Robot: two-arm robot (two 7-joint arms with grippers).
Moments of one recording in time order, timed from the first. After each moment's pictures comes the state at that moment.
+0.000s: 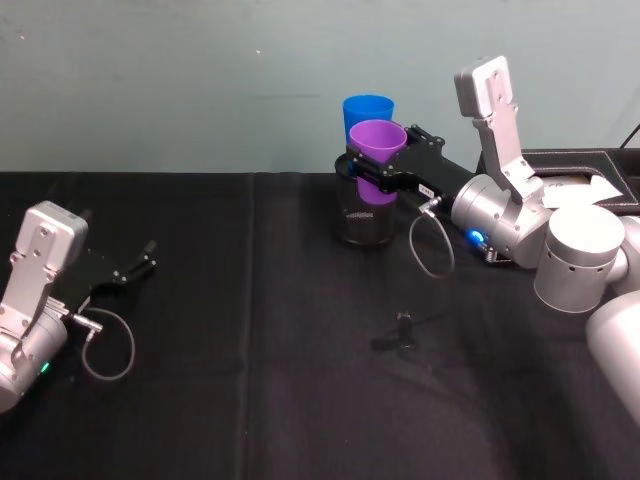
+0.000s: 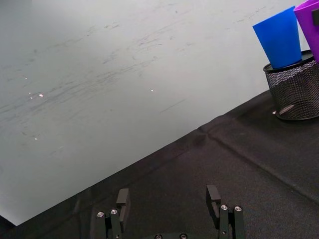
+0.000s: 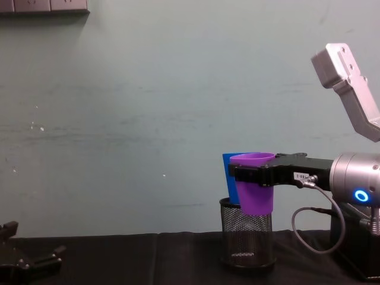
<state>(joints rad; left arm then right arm) -0.20 0.60 0.45 -1.41 -0.25 -0.12 0.03 0.57 0.23 -0.38 -1.14 0.26 0.05 0.41</state>
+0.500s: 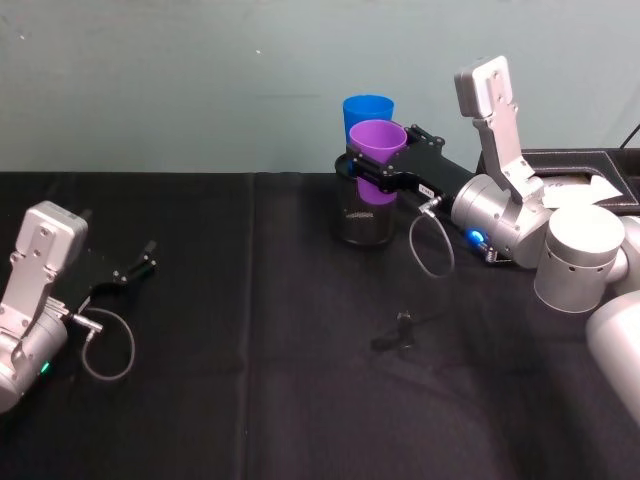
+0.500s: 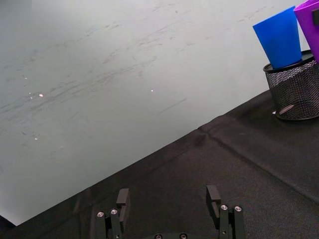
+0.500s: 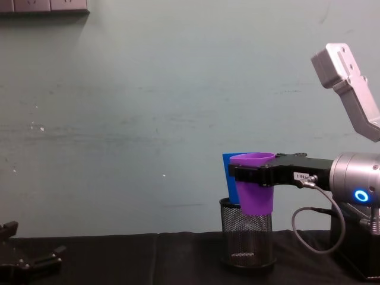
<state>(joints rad) -0.20 0.60 0.45 -1.41 -0.25 -0.12 0.03 0.57 0.23 -0.38 -1.14 0.26 0.05 0.41</state>
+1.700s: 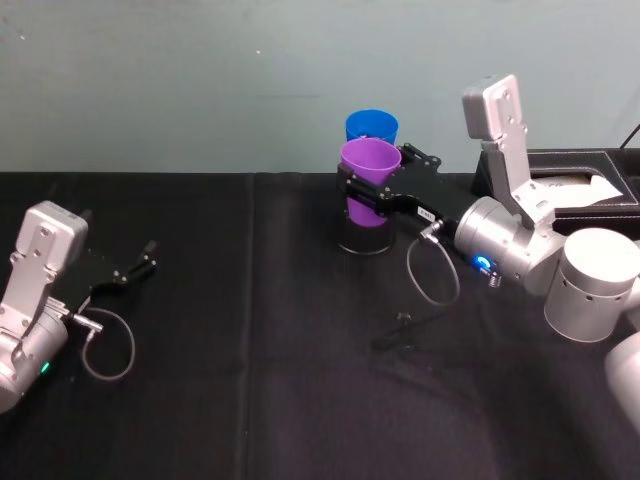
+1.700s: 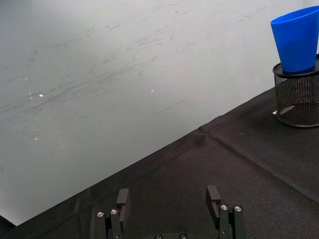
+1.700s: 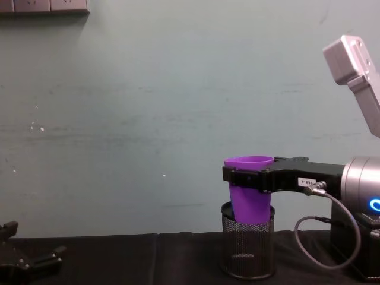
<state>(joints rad) -0.20 0.60 0.45 -1.41 -0.25 -0.12 0.03 0.47 0.29 -0.39 -1.31 0.32 0.09 0.43</state>
